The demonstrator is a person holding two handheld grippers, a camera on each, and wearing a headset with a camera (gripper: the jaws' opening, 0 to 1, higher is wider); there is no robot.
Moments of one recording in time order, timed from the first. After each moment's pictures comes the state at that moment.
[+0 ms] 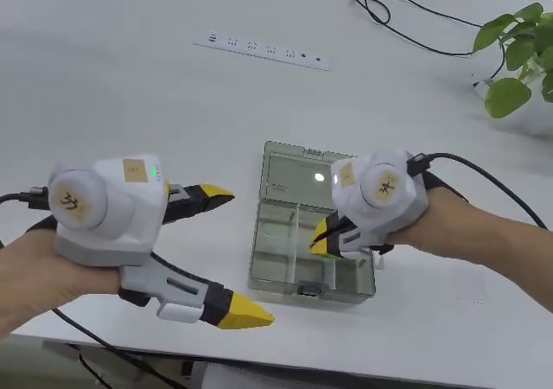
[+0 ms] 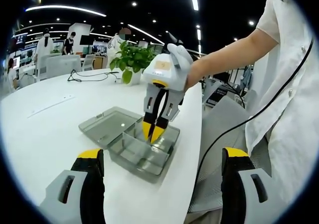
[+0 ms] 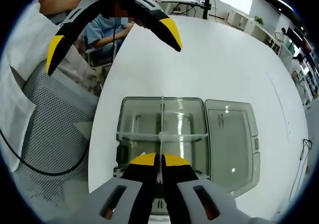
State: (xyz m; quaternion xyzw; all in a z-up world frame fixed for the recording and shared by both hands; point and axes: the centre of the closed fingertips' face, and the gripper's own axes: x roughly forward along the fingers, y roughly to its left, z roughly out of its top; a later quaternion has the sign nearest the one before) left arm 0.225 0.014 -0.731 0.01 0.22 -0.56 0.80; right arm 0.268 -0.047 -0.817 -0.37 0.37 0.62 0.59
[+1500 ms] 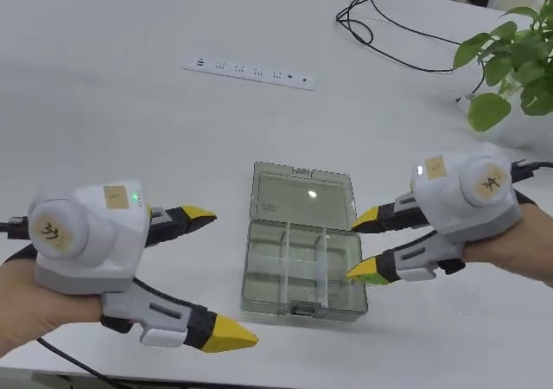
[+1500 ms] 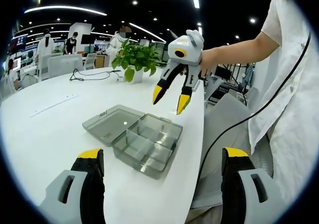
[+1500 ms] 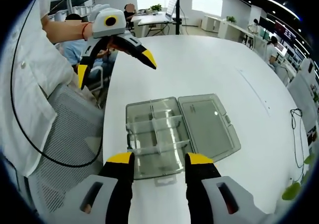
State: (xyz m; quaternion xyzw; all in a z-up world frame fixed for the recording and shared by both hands) left arm 0.226 0.022 -0.733 0.02 0.23 -0.56 0.80; right arm 0.272 -0.105 -0.753 -0.28 0.36 0.58 0.68
